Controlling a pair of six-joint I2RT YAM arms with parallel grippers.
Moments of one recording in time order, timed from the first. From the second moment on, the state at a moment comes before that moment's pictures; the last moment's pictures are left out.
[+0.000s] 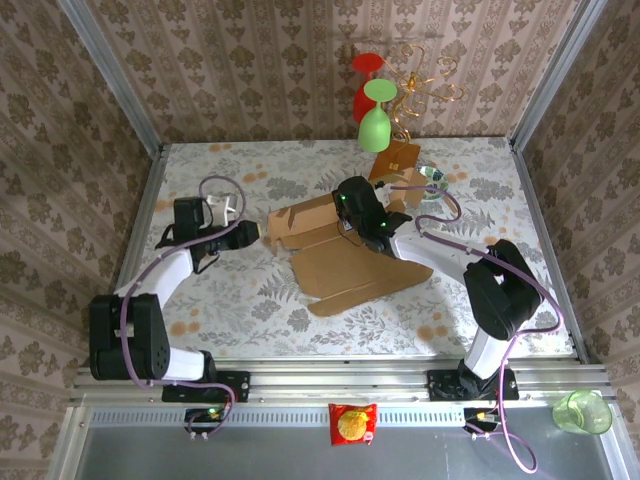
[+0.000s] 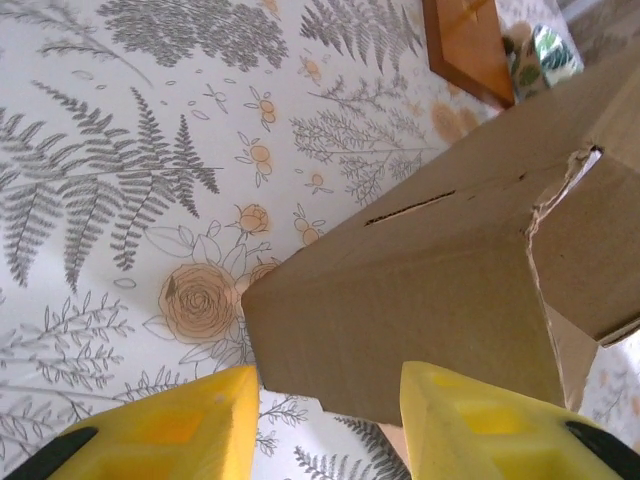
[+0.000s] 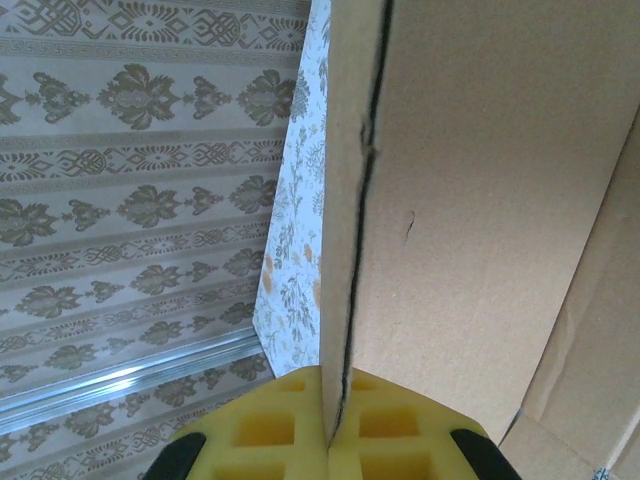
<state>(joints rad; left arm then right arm) -0.07 1.40 0.79 -0.18 0.68 -0.13 0.65 1.73 1.20 0.02 0.34 1.67</state>
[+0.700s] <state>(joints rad) -0.22 1.48 0.85 -0.27 0.69 0.21 0.64 1.74 1.19 0.06 0.30 1.66</state>
